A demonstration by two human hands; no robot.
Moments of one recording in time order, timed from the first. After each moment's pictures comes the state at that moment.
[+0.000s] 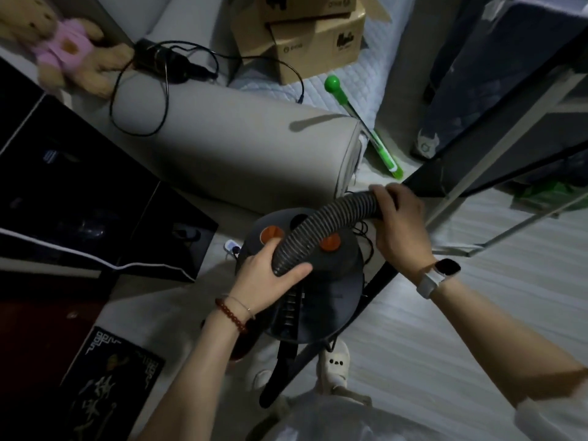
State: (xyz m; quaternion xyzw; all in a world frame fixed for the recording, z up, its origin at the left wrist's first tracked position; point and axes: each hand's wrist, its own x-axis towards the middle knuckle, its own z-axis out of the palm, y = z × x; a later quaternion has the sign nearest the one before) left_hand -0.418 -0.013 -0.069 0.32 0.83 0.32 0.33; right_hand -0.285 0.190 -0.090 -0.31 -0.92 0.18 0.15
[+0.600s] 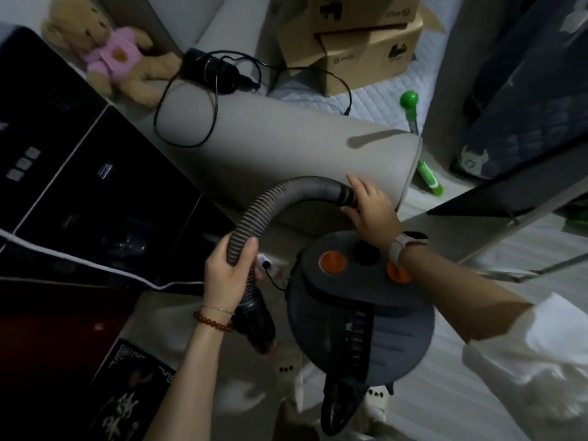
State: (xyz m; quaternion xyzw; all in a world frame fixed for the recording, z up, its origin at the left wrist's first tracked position) left_hand -0.558 -0.084 -0.095 0.14 0.79 0.55 0.20; right_hand -0.469 0.162 -0.155 -0.25 -0.93 0.26 0.07
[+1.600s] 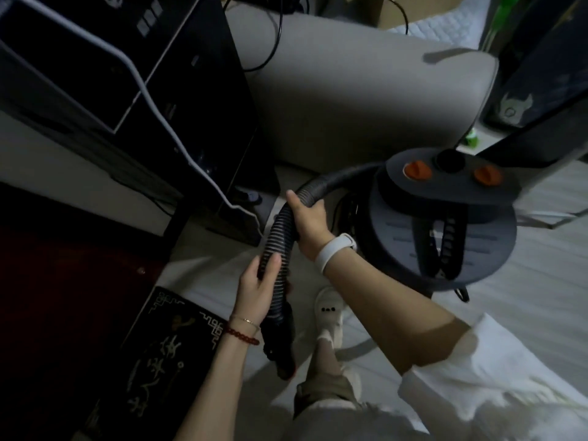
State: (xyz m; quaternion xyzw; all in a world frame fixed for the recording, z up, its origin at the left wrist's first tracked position) left_hand -0.523 -0.324 -0.150 0.03 0.77 0.54 0.34; right_hand -0.548 -0.187 -0.183 -0.49 -0.40 0.77 0.07
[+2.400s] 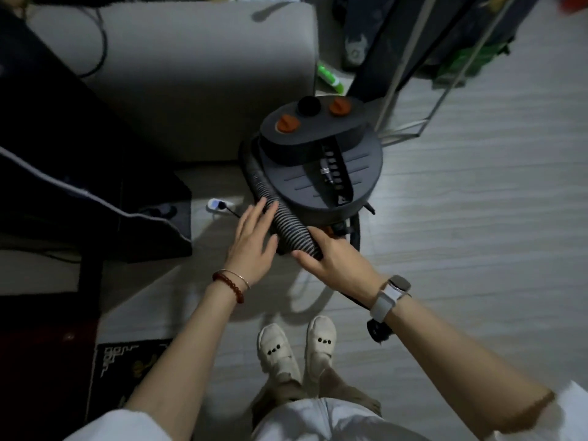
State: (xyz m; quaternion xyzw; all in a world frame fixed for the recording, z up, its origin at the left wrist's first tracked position) left_hand -0.457 -0.279 -0.158 0.56 0.74 0.23 0.30; right_hand -0.291 -0.226 -0.125 -0.45 -0.80 0.39 -0.03
